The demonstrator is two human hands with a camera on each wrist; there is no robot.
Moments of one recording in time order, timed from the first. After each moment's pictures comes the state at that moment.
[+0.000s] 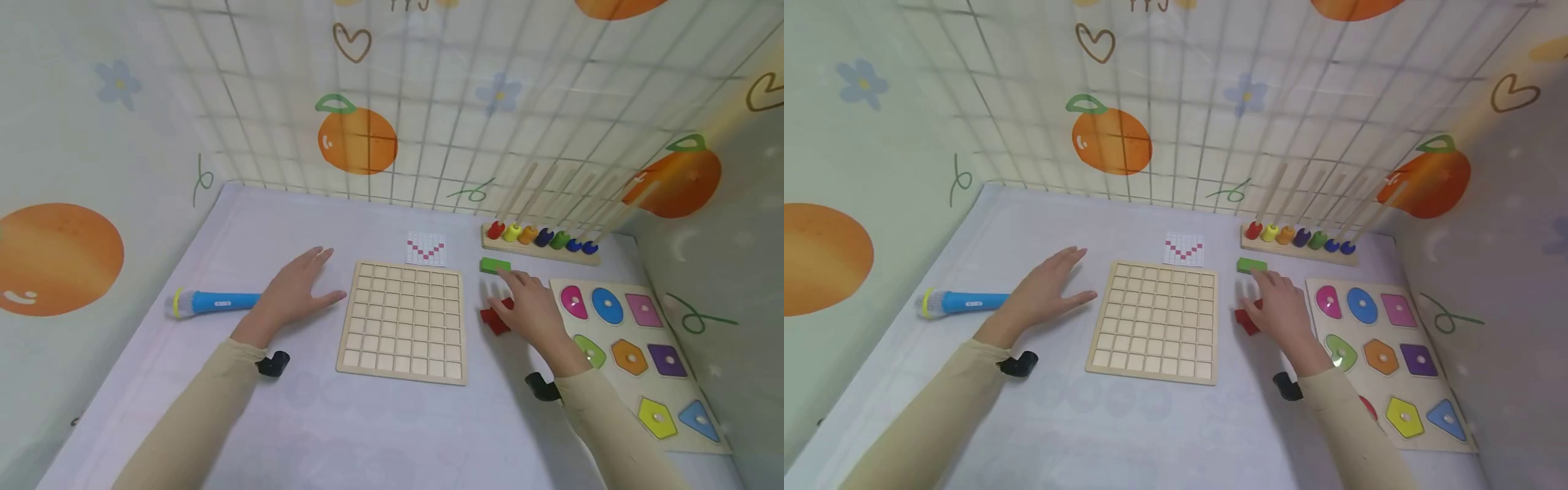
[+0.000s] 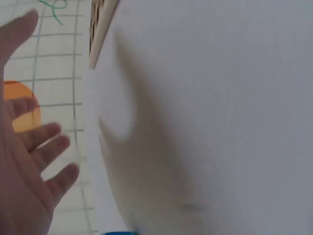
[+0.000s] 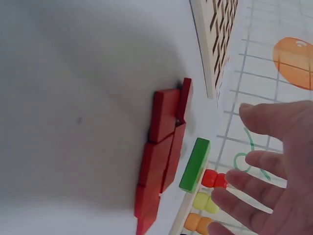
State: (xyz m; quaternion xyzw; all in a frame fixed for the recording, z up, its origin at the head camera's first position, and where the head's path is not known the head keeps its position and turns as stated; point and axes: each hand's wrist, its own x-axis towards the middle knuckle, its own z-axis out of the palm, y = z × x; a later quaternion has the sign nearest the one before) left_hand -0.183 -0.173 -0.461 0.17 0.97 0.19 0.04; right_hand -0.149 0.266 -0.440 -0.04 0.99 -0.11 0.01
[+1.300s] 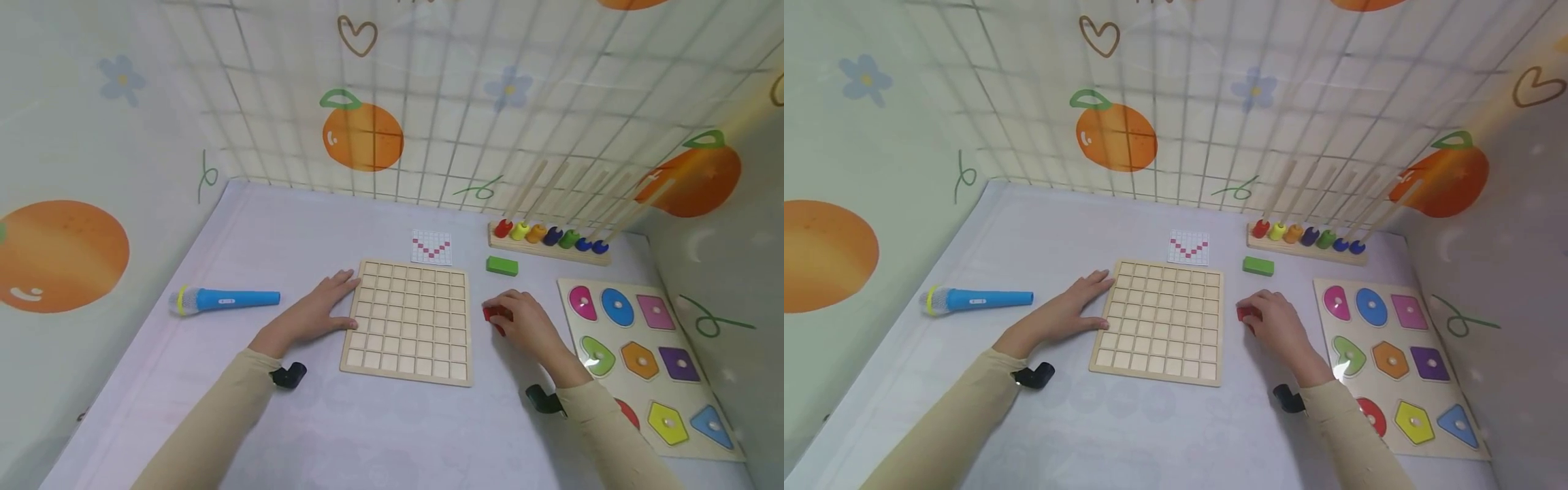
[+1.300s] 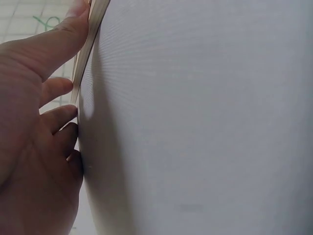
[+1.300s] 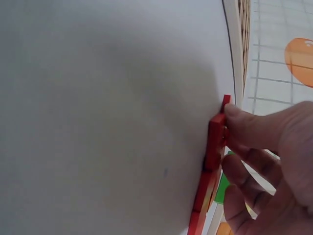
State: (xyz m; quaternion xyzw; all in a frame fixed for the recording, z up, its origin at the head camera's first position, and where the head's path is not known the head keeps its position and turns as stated) left_hand -0.166 -0.154 -0.485 0.22 0.92 0.26 0.16; right_hand -0.142 0.264 -0.467 -0.09 0.97 -0.22 0.06
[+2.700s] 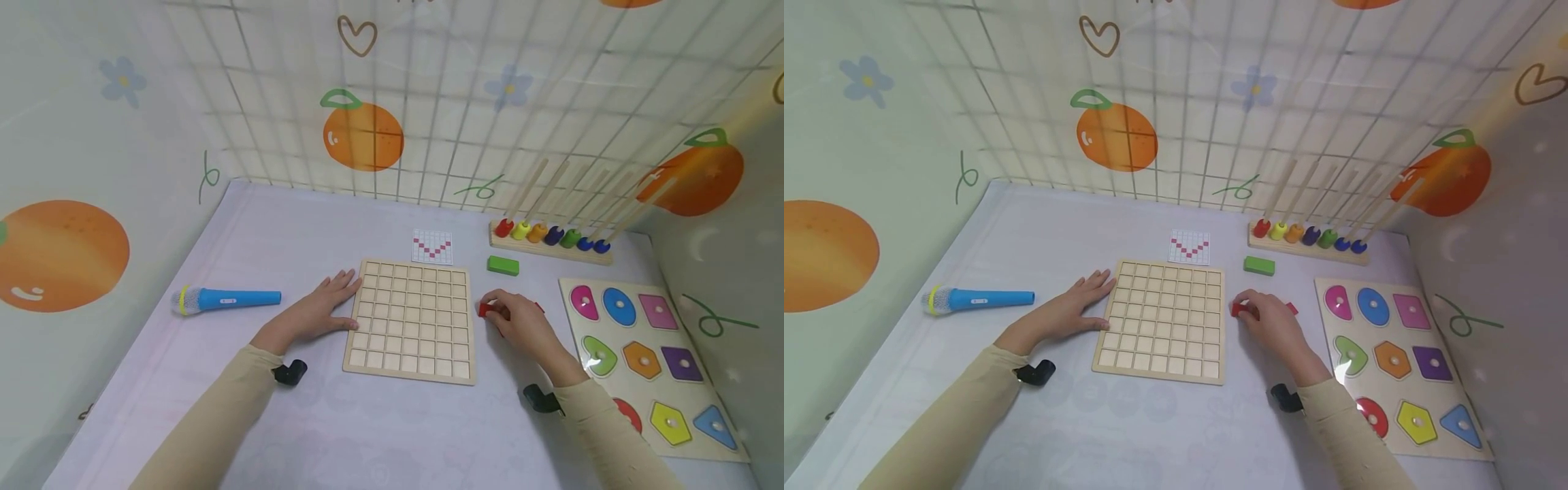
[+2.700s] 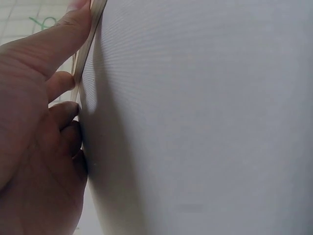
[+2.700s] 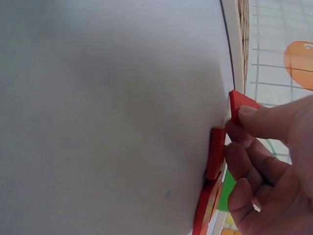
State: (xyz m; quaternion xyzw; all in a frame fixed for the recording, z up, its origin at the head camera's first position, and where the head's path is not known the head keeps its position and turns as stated) left_hand -0.169 -0.153 -0.484 0.24 0.92 0.24 0.19; right_hand -0.143 0.260 -0.470 -0.08 0.96 -0.26 0.07
